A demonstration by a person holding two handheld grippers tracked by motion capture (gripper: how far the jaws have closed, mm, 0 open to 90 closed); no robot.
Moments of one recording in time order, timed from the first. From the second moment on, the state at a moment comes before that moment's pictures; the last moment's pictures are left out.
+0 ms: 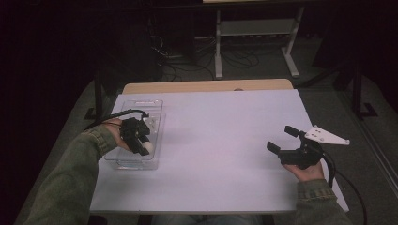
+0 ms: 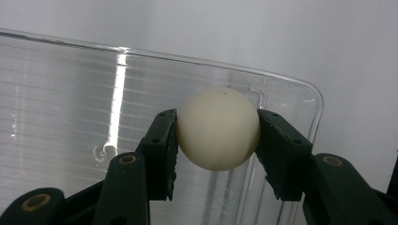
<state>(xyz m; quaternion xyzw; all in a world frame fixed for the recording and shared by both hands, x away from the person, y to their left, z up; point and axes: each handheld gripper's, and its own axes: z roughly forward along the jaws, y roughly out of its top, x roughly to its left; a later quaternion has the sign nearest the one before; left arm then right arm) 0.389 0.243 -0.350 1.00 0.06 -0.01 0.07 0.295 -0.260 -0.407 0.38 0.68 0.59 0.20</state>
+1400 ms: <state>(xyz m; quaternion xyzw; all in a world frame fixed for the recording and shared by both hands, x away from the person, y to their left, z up) 0.399 0.246 -0.369 0.99 0.11 0.01 0.08 0.294 -0.258 -0.407 0.38 0.69 0.59 0.20</state>
